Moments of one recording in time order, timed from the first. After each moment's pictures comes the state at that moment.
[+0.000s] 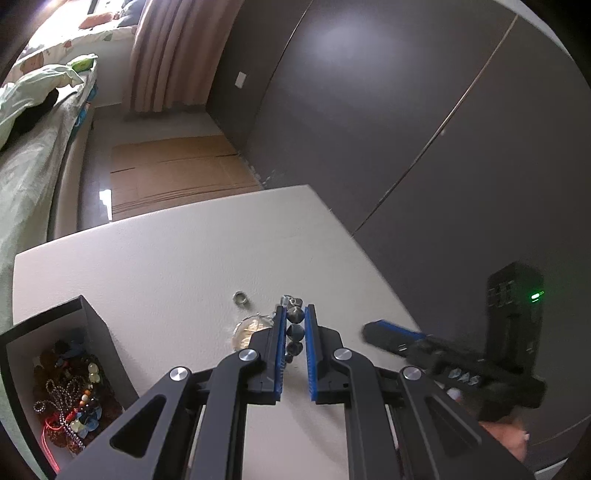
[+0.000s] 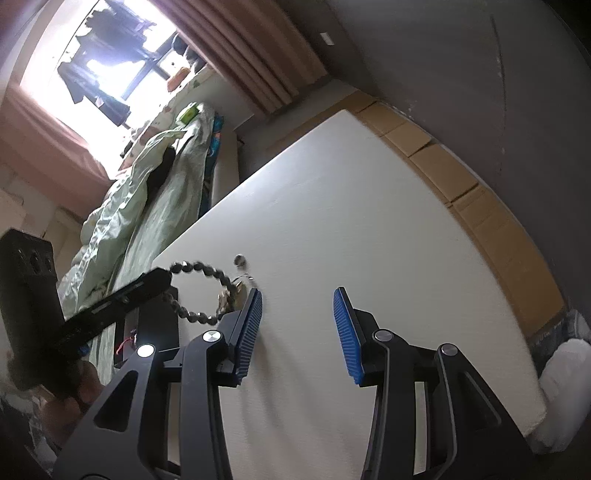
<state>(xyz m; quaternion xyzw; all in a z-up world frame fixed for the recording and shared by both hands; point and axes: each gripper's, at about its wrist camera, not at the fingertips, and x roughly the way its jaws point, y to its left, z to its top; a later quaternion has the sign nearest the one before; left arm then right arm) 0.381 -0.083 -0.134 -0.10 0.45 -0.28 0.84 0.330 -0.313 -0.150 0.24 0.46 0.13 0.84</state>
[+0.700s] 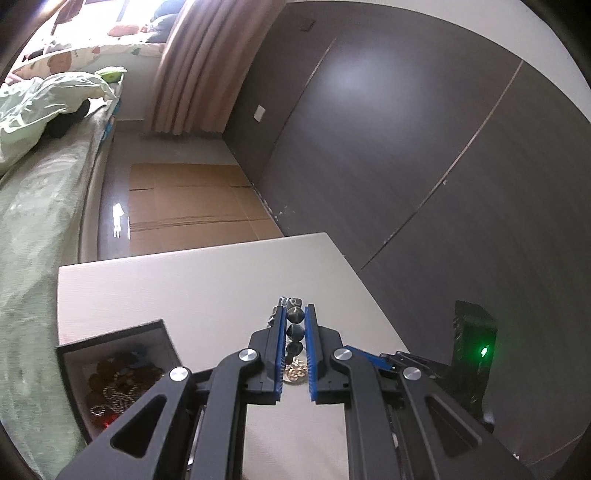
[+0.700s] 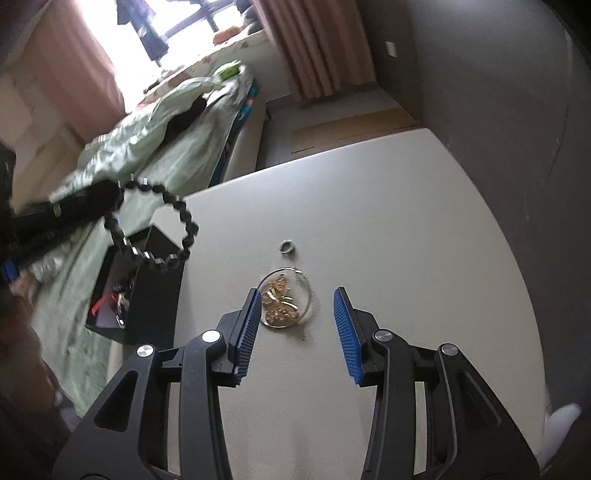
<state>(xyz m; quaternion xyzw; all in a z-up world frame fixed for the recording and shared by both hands) 0.362 -0.020 -0.091 -0.14 0.40 -0.25 0.87 0.340 -0.229 -0.144 0.08 0.47 0.17 0.86</state>
